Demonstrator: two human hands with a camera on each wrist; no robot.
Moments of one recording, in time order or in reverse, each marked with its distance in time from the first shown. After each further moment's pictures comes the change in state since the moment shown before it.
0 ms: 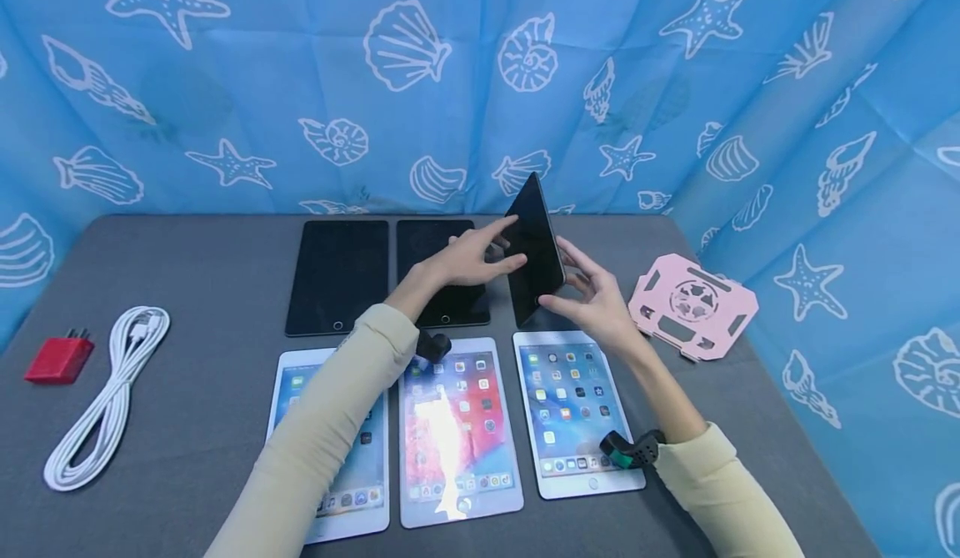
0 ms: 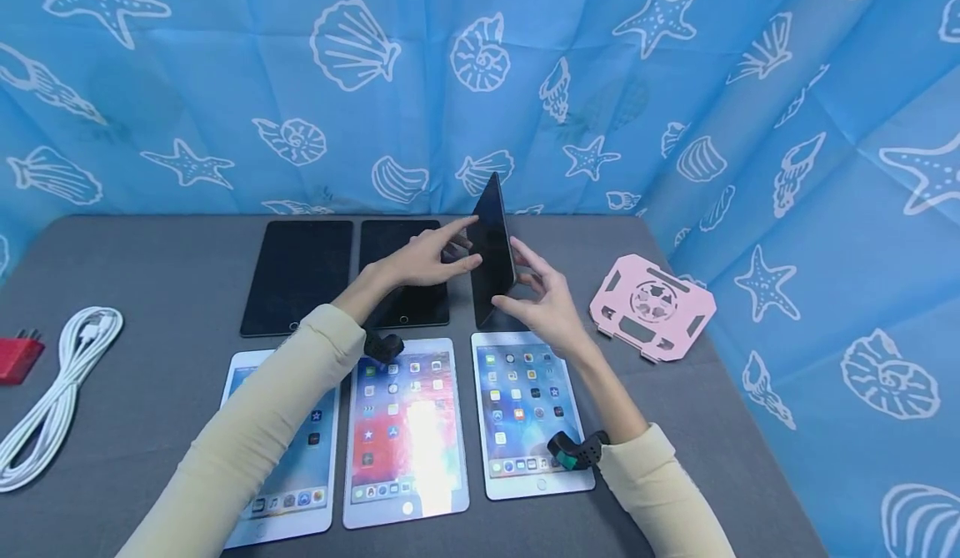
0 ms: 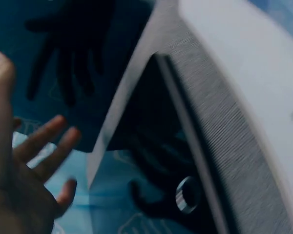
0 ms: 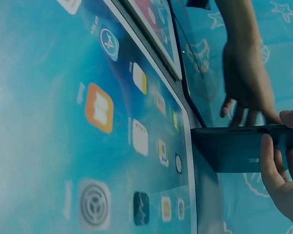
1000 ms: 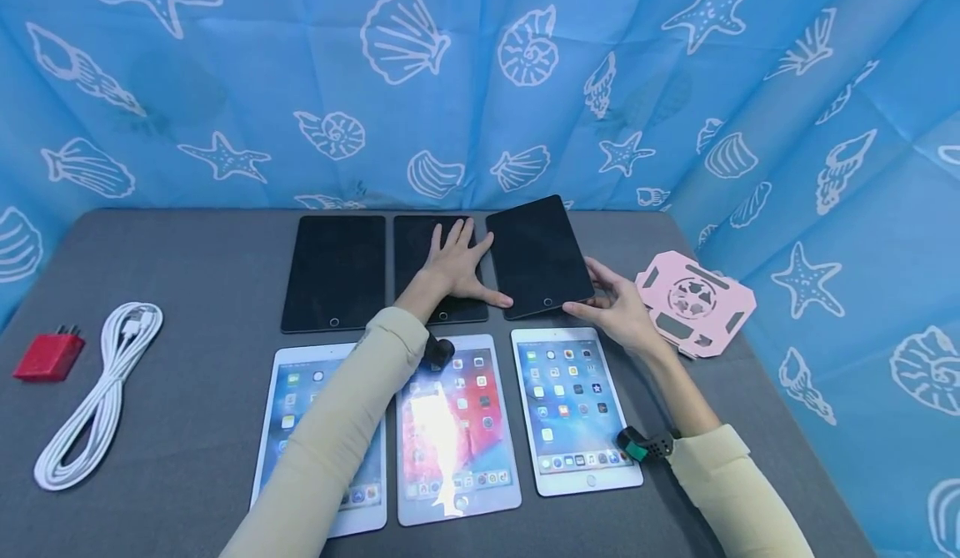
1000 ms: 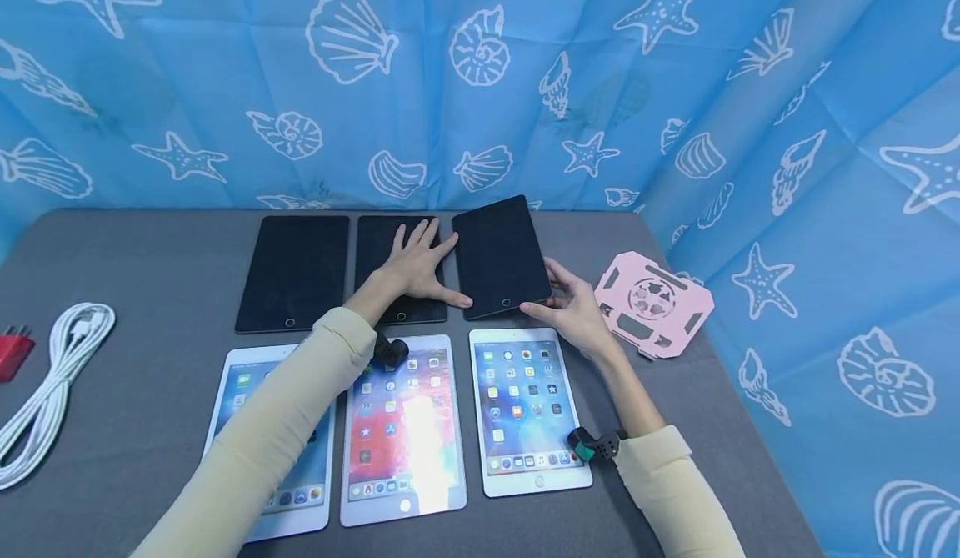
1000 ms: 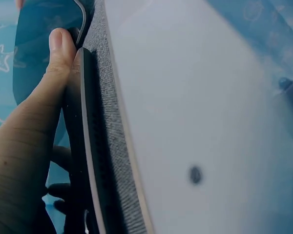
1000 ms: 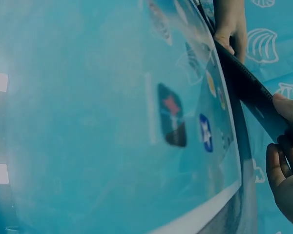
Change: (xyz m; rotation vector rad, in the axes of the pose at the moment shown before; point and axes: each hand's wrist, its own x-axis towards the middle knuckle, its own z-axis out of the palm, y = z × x) left_hand 0.000 -0.022 0.021 0.476 -0.082 -0.227; right_hand -0.005 0.048 -0.040 -0.133 0.022 0.066
